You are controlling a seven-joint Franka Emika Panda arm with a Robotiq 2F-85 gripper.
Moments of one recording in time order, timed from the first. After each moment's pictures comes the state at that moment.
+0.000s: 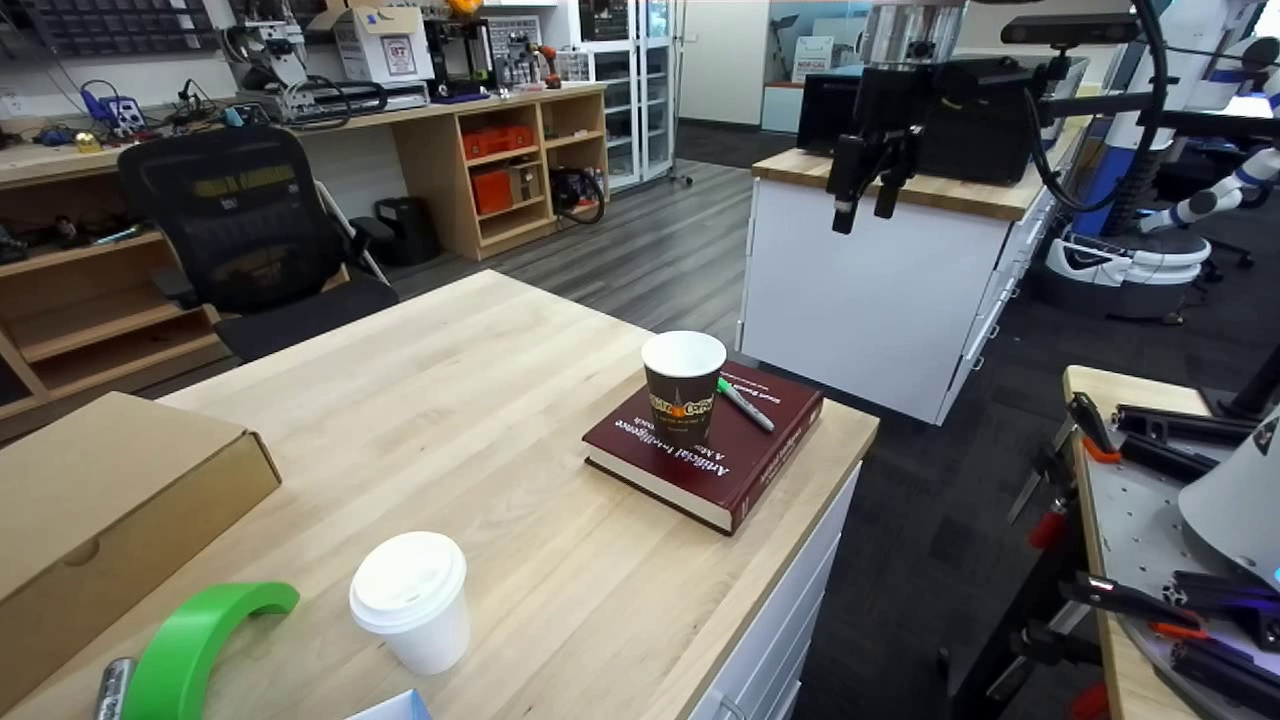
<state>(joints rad) -0.12 -0.25 -0.06 -2.45 0.02 2.25 0.17</state>
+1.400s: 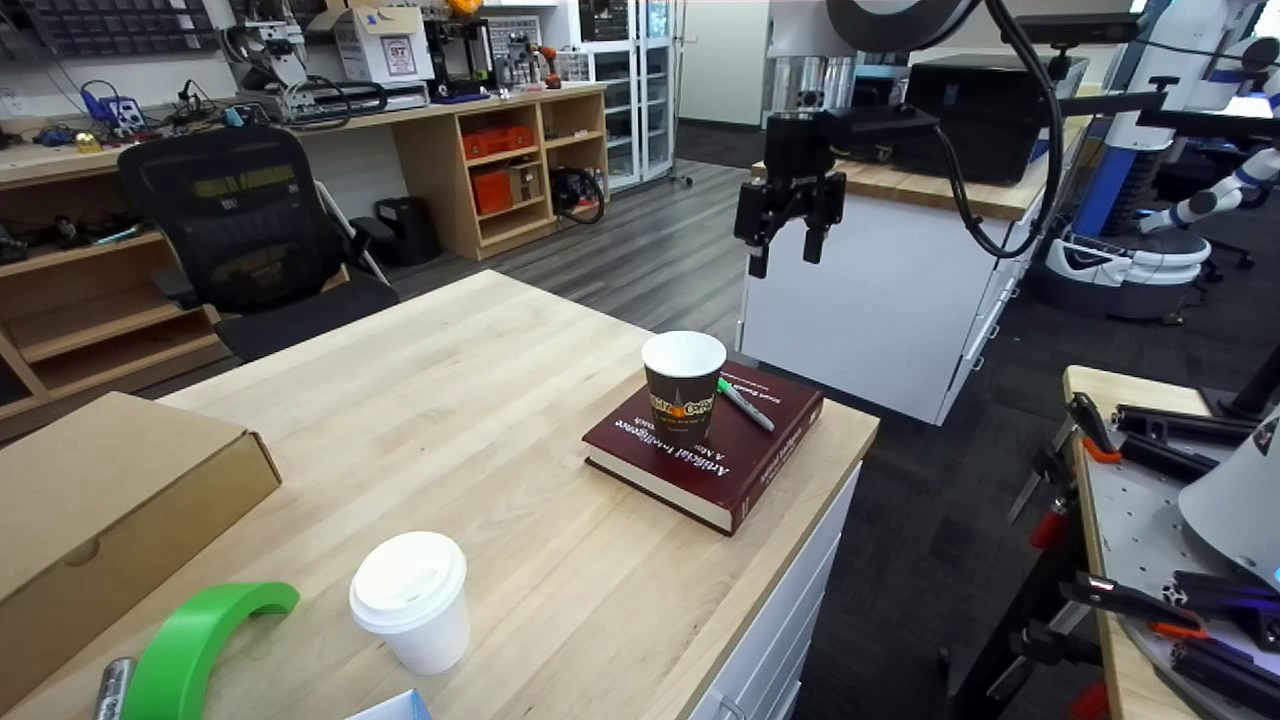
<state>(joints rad) -0.03 0.02 0.00 -2.24 0.10 2.25 0.38</state>
